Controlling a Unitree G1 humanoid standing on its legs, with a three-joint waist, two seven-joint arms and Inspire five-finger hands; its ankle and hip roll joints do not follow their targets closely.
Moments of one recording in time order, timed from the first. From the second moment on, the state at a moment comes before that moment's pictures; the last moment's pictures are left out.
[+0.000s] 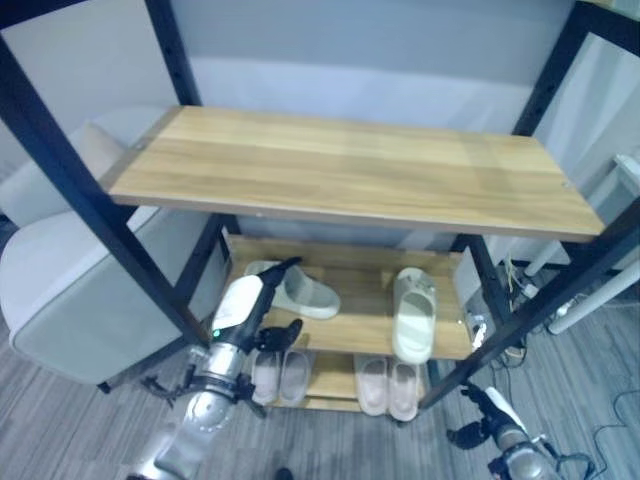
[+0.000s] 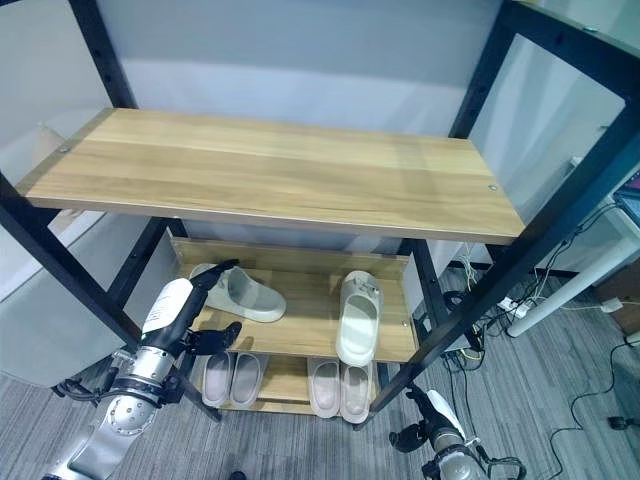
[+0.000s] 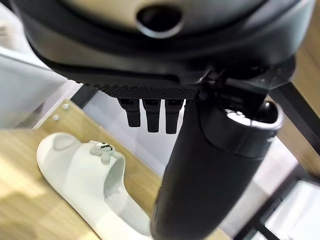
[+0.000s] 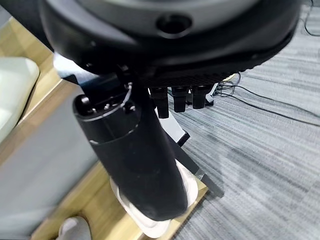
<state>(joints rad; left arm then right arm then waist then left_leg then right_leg) 0.09 0.51 -0.20 0.00 0.39 -0.18 0.27 0.07 -0.47 0.29 0.73 -0.13 -0.14 -0.12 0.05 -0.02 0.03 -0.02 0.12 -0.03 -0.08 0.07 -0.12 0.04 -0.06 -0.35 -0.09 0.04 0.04</state>
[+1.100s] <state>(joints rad) -0.12 0.41 -0.15 0.15 0.32 -0.07 0.35 0.05 -0.52 0.26 0.59 -0.14 -0.15 -0.10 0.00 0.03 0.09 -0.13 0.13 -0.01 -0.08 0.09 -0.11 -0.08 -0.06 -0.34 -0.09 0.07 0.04</state>
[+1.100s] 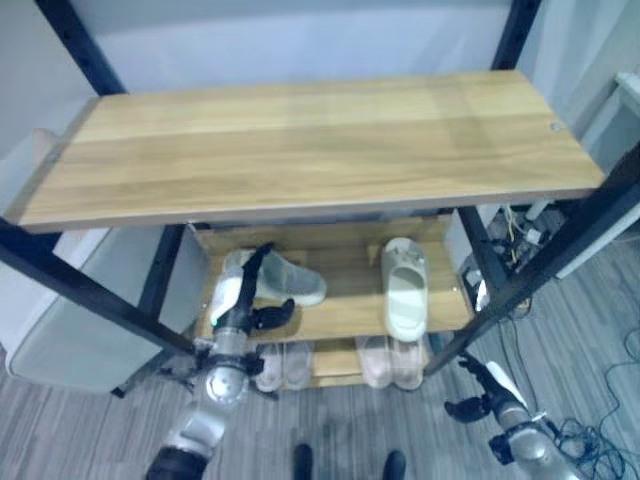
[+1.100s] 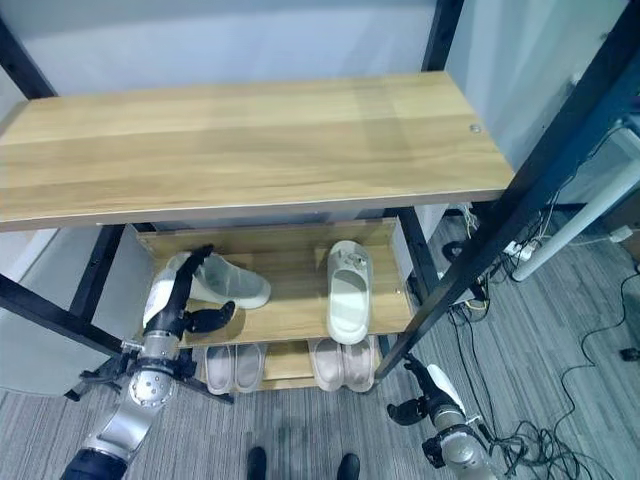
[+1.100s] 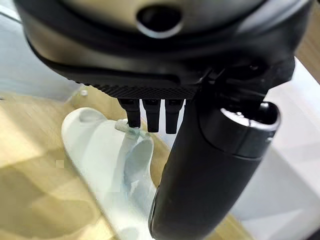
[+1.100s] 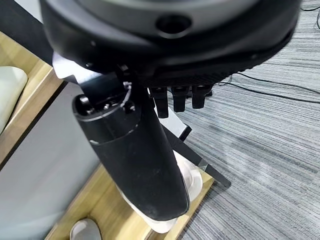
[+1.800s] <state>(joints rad) -0.23 0.42 -0.08 0.24 0.36 0.02 0.44 0.03 -0.55 0.27 0.55 -0.14 -0.15 -0.05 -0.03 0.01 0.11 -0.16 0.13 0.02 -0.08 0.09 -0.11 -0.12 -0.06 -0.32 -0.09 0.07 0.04</state>
